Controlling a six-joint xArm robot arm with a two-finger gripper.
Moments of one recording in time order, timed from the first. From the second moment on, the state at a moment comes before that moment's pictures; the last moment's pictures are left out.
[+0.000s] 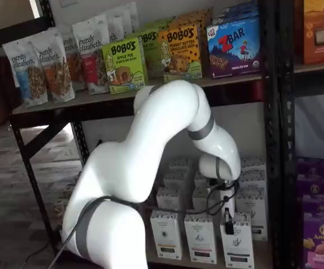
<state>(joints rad) -0.27 1.04 -1.54 -0.01 0.51 -1.82</state>
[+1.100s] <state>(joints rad) -0.26 0.80 -1.19 -0.11 0.38 -1.72</state>
